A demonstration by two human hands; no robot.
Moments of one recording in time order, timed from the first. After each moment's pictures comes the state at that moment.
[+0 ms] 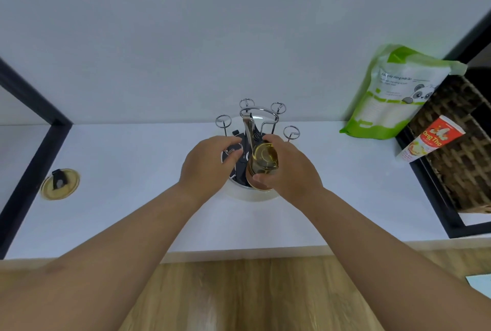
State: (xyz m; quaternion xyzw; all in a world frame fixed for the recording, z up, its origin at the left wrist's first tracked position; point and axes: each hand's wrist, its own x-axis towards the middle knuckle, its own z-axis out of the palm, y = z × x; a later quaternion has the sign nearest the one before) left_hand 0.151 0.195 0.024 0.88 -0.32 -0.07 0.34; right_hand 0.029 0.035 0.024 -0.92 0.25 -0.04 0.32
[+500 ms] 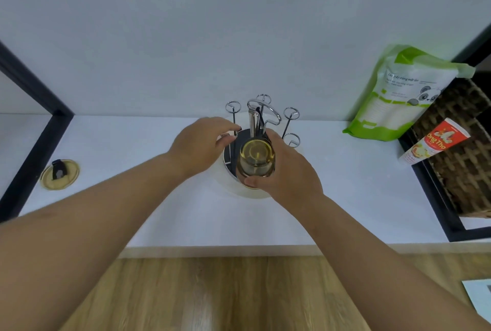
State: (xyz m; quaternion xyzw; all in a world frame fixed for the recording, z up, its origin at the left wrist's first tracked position) left_hand 0.196 0.200 0.031 0.87 -0.44 -0.05 0.24; right_hand 0.024 0.059 0.040 -0.91 0.26 -0.02 0.32
